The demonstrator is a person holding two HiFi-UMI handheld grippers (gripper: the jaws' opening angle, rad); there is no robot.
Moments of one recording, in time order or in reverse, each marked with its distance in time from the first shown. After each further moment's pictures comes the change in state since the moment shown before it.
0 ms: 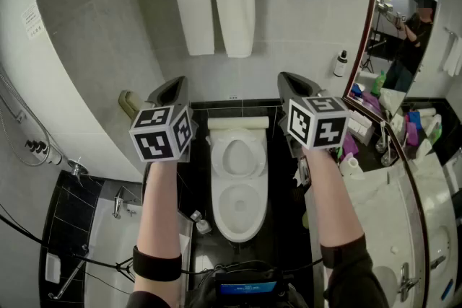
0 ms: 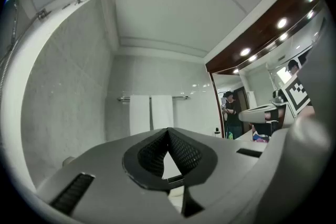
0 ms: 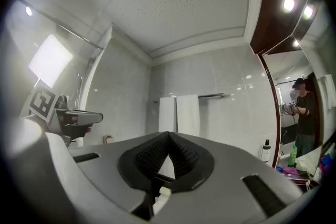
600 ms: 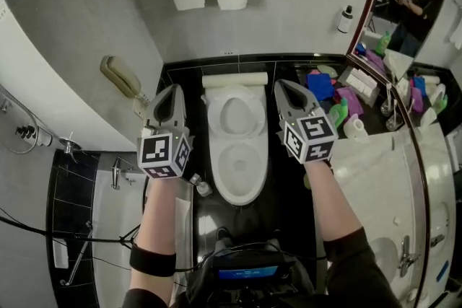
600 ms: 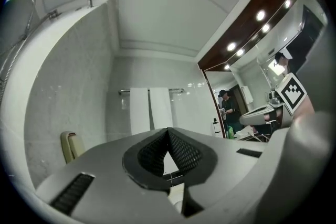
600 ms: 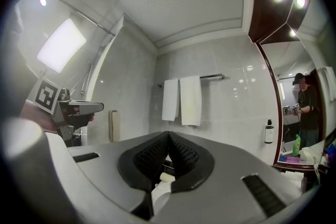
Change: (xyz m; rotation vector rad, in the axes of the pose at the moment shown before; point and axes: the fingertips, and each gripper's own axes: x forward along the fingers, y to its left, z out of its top) left arm -0.018 0.005 -0.130 0.096 -0.127 0.004; right arm -0.005 0.001 -0.153 -0.048 -0.008 0.025
